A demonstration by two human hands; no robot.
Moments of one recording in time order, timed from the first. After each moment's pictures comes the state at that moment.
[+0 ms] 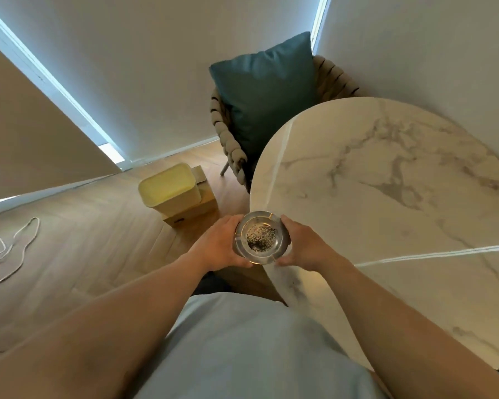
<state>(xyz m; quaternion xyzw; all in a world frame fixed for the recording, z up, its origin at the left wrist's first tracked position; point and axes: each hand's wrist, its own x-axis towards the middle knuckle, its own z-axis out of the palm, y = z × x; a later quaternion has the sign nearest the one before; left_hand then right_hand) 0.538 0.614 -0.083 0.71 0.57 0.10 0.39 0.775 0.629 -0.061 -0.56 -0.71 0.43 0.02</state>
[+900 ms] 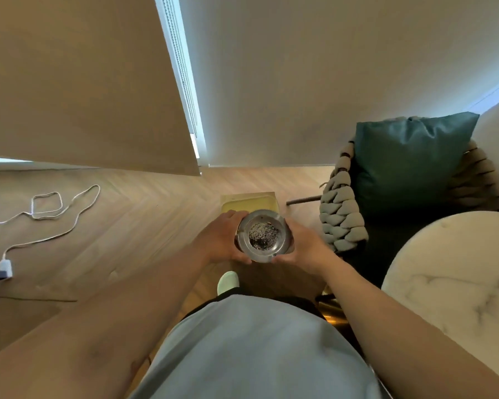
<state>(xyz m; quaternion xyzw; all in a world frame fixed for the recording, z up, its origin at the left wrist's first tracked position) 0.194 0.741 -0.099 0.61 0.67 0.14 0.40 0.418 0.814 -0.078 -0.45 -0.77 0.45 -0.05</state>
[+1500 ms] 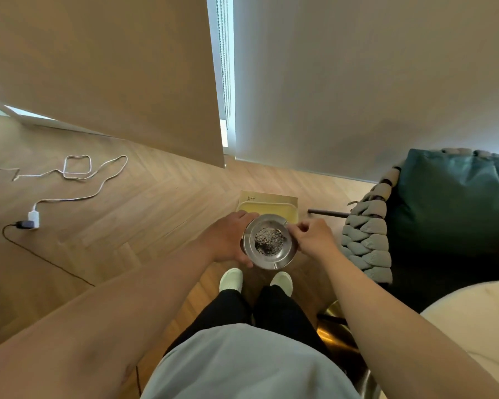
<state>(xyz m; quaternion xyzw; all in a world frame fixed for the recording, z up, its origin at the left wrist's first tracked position) 0.170 0.773 -0.111 0.57 0.70 0.12 0.42 0.359 0.897 -0.107 -0.57 -0.68 0.46 -0.08</state>
